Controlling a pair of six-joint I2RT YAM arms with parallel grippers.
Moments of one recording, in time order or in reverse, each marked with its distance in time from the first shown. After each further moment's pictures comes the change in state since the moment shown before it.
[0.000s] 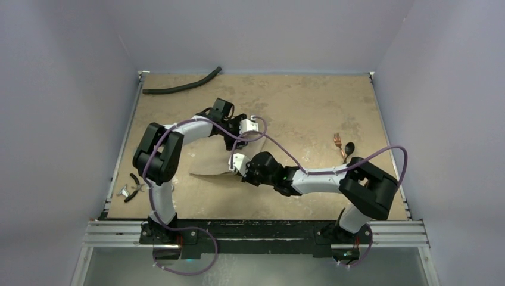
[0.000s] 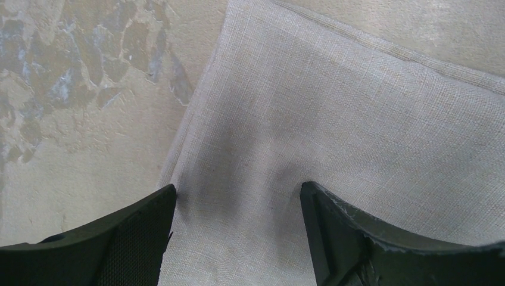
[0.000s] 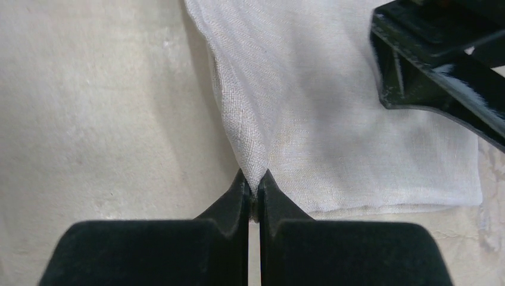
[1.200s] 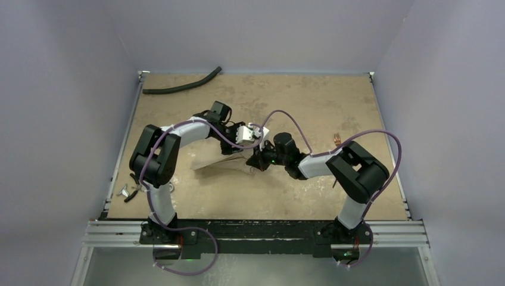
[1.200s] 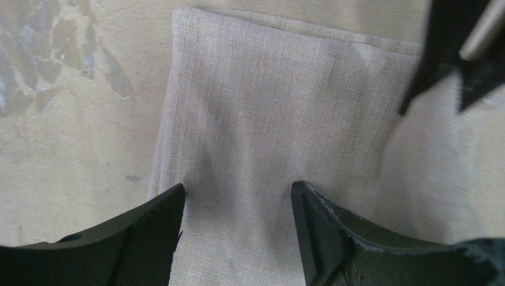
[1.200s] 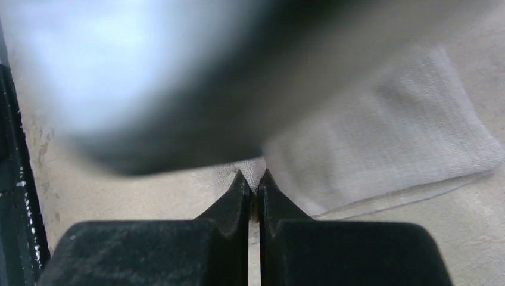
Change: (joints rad) left arm 0.005 -0.041 -0.041 -0.126 0.063 0.122; right arm -0.338 0.129 -0.054 0.340 -0.425 0.479
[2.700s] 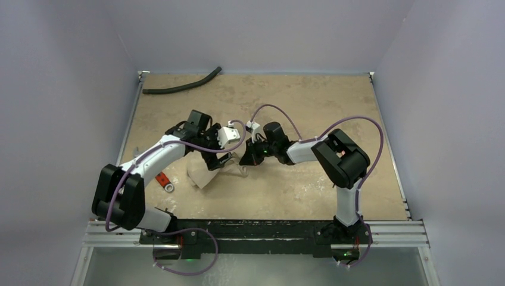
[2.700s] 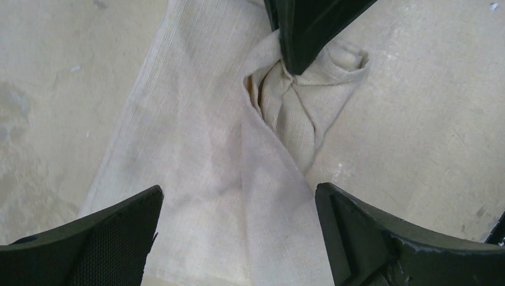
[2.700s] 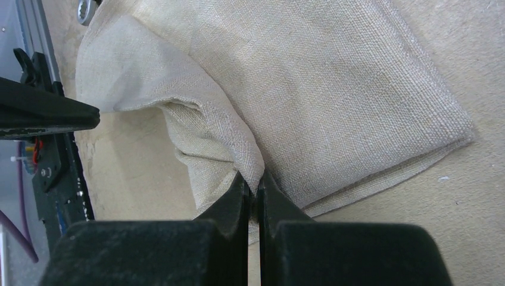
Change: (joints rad) left arm 0.042 -0.443 -0.237 -0.133 -0.120 -0.390; right arm -0.040 0.220 0.263 -0.228 -0.185 0.124
